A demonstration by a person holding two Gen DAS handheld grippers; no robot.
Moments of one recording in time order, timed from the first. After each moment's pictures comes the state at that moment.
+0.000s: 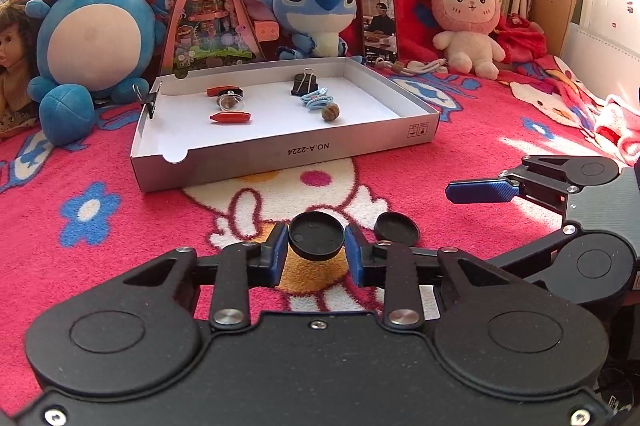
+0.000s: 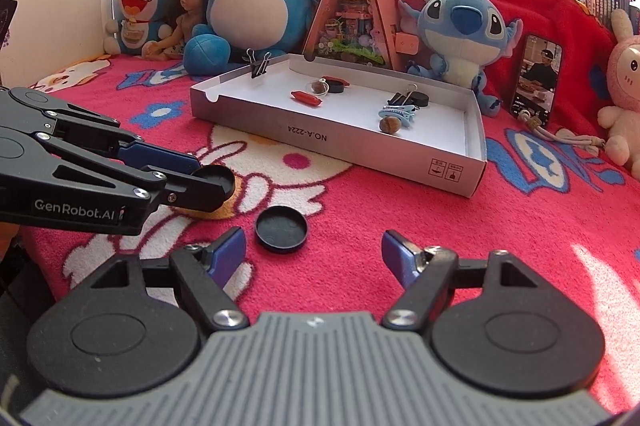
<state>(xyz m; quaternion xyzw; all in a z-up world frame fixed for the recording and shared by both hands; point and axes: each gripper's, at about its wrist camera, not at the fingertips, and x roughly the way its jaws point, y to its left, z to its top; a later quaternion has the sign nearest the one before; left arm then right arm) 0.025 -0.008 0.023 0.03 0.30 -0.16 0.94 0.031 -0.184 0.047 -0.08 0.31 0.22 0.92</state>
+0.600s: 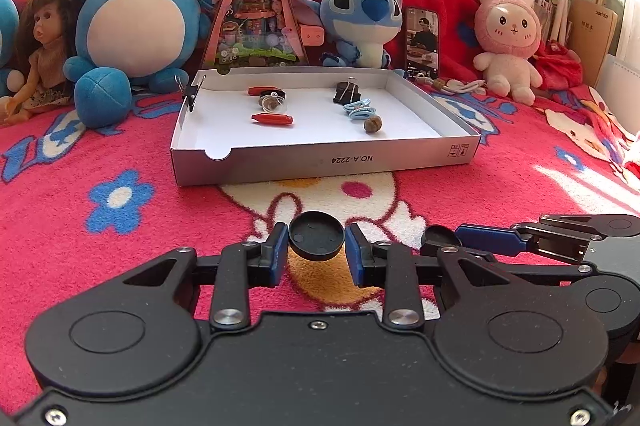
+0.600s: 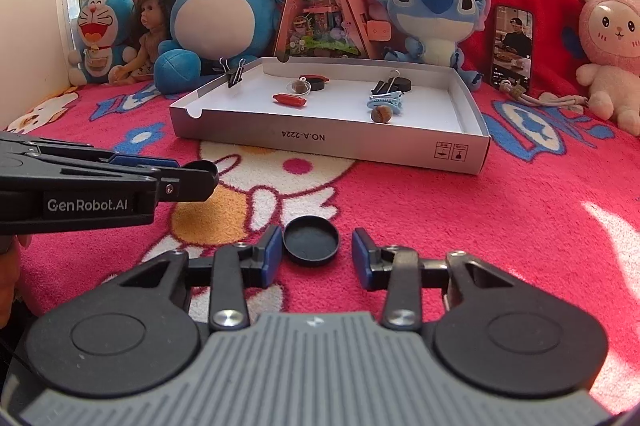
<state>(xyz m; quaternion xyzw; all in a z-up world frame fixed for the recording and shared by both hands) 0.035 0.005 0.021 -0.01 0.29 -0.11 0.95 0.034 -0.170 0.043 -0.01 0.32 0.15 0.93</state>
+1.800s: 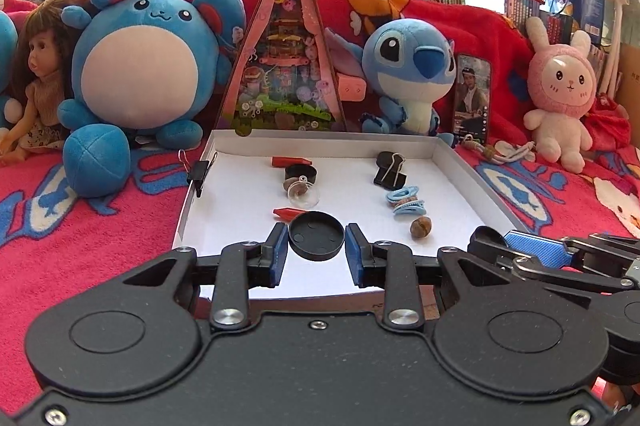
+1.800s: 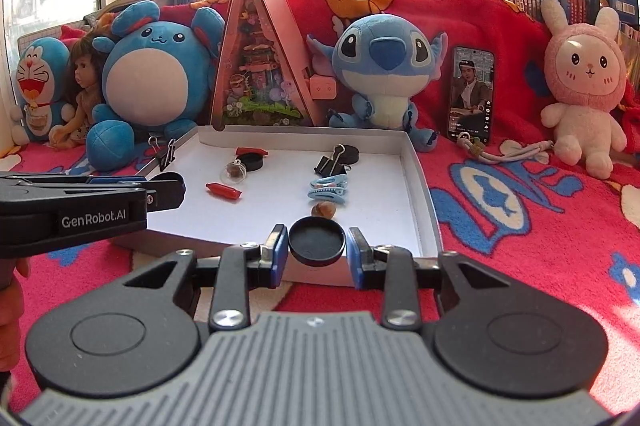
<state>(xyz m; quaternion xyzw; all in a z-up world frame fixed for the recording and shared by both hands) 0.150 0.000 0.051 -0.04 0.28 -0.06 0.96 0.120 -0.173 0.082 0.00 0.30 0.08 0.95</state>
